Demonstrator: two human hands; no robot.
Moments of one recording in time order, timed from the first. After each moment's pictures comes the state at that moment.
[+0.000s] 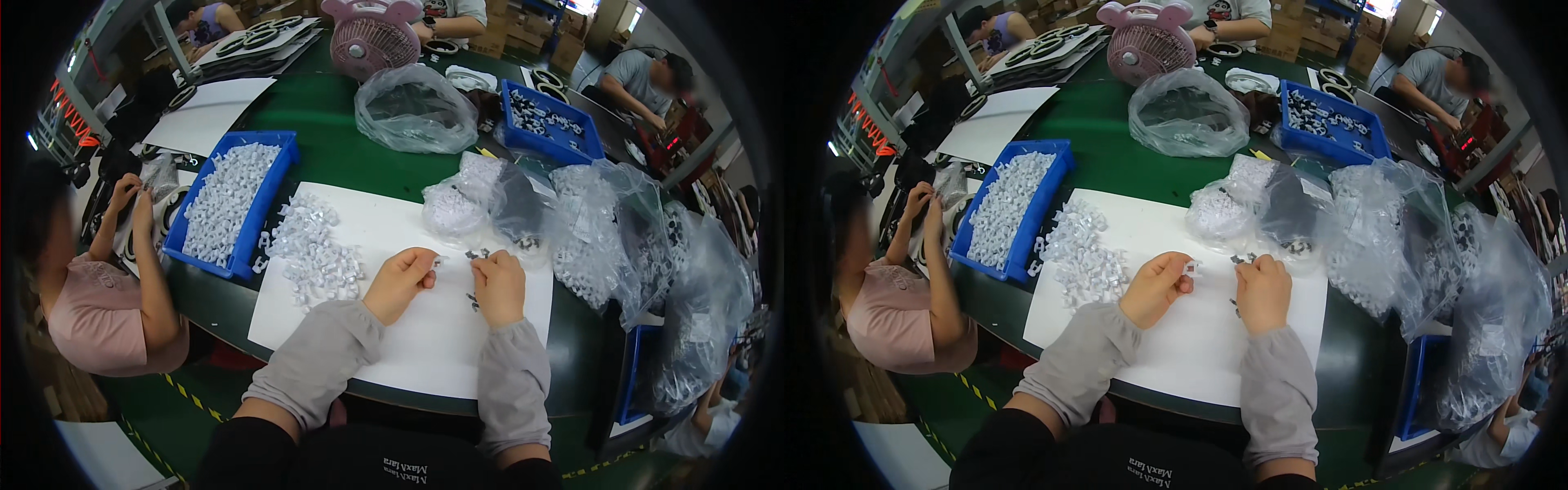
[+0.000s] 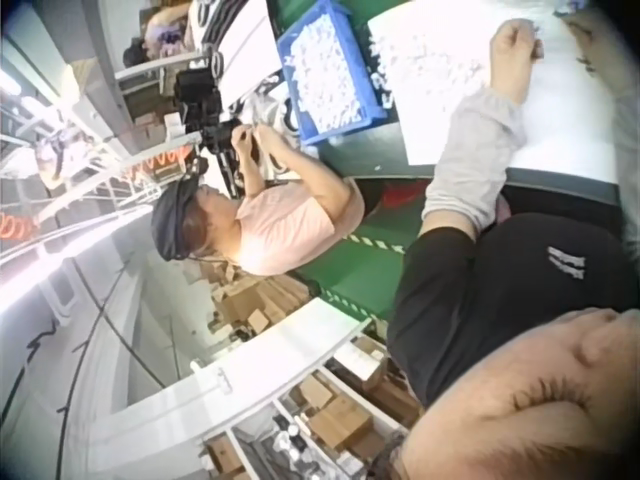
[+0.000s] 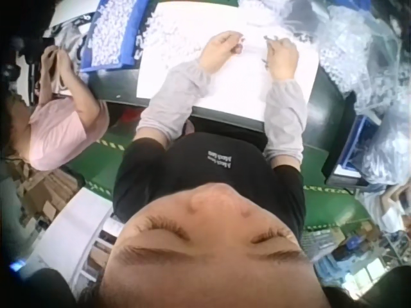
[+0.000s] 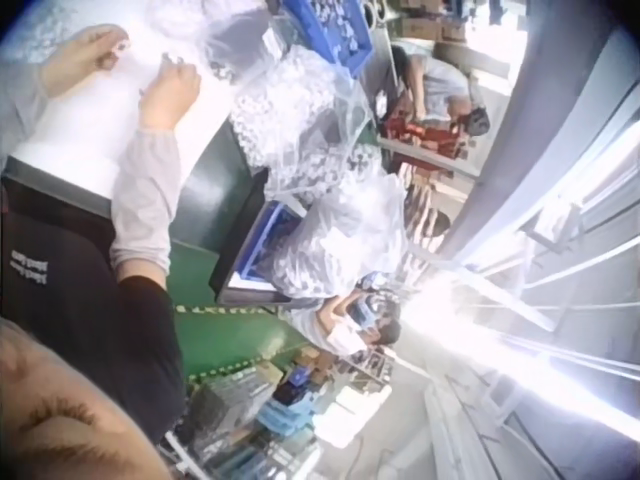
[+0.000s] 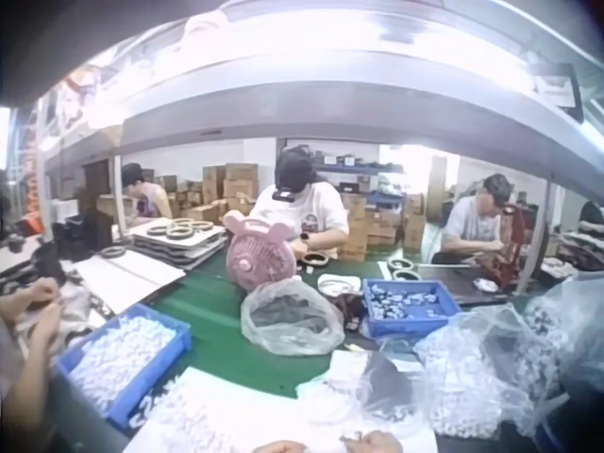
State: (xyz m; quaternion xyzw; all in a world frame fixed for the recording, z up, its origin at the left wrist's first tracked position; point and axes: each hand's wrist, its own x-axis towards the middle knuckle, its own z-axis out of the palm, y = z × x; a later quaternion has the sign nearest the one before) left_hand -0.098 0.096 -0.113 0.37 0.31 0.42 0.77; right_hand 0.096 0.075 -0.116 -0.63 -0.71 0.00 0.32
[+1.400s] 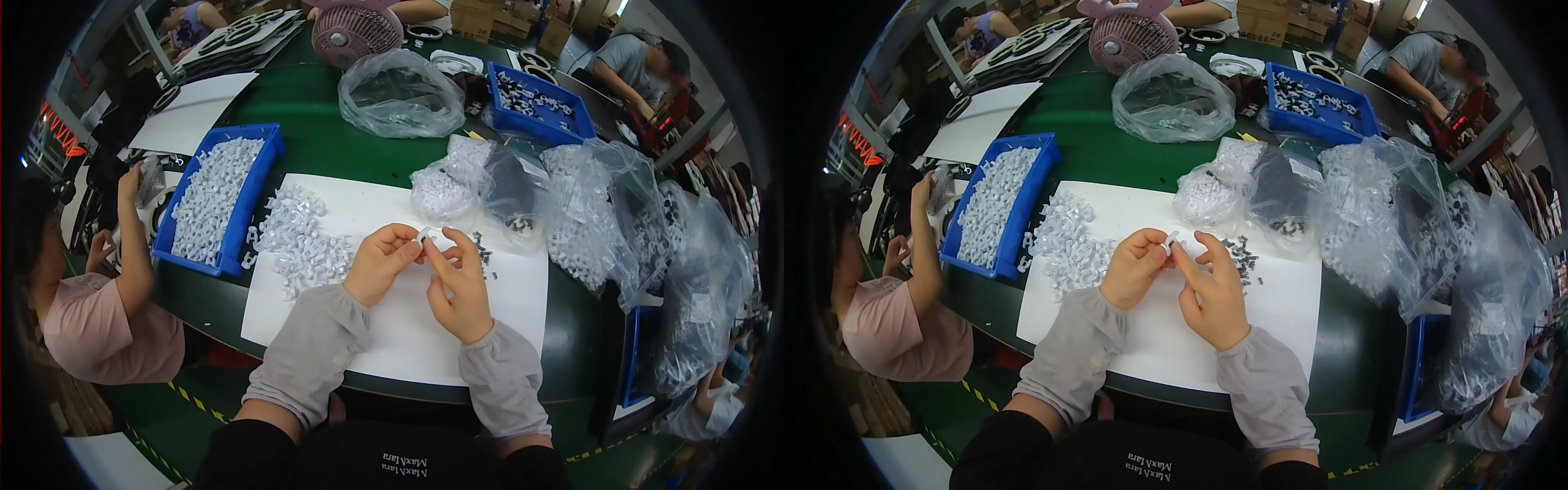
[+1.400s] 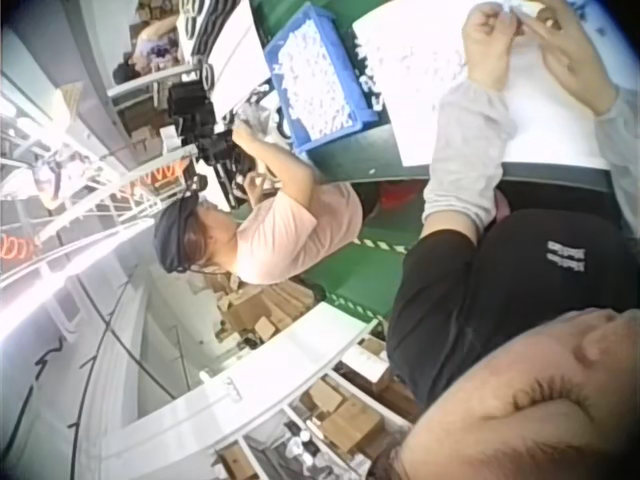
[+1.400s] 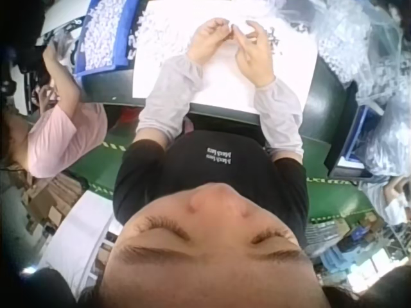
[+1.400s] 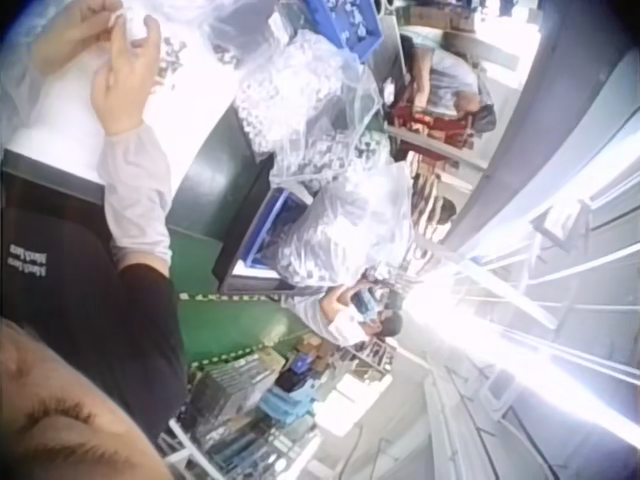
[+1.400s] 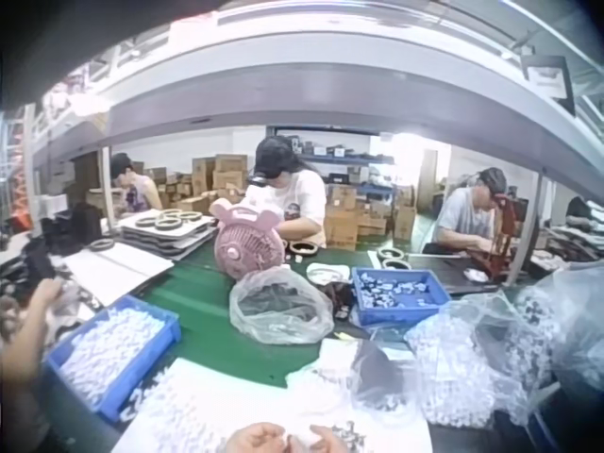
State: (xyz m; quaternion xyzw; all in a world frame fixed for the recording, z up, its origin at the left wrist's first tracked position) left_hand -0.111 0.105 -0.112 0.39 0.24 0.47 0.75; right_hand 0.046 0.052 -0.093 -0.47 -0.73 0.13 0.48
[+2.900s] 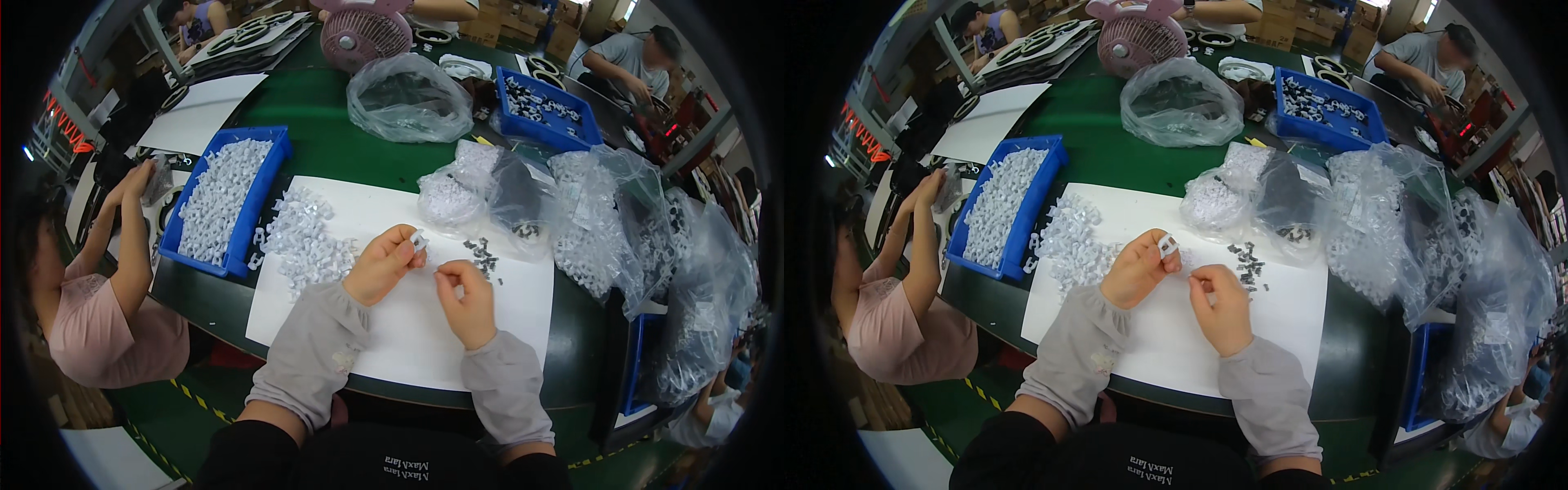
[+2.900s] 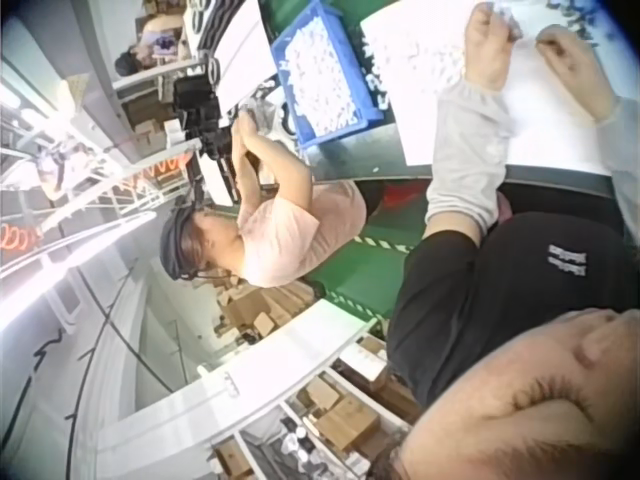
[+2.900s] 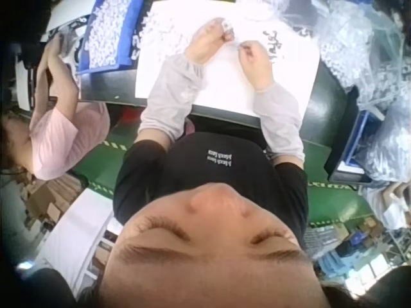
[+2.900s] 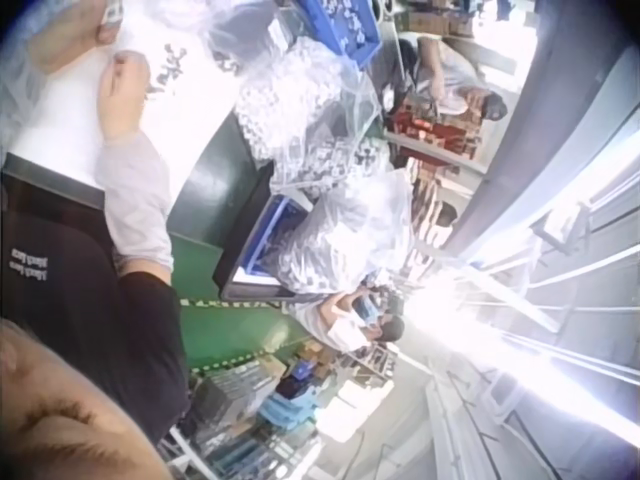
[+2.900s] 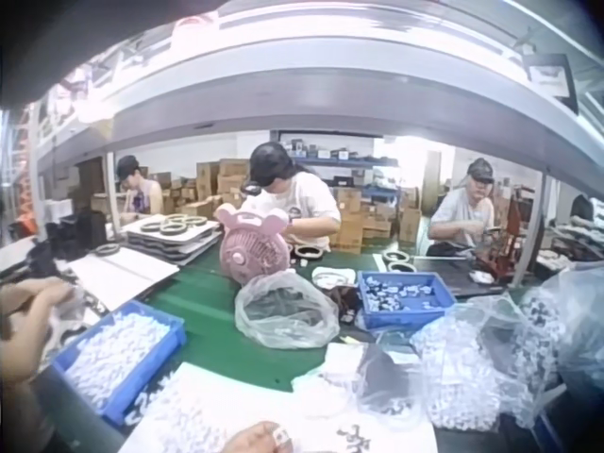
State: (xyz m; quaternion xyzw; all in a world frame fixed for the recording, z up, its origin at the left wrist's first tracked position) left_hand -0.119 0.115 -0.120 0.40 0.14 0.44 0.79; right_hand 0.039 0.046 -0.101 -0.55 -0.63 0.27 0.48
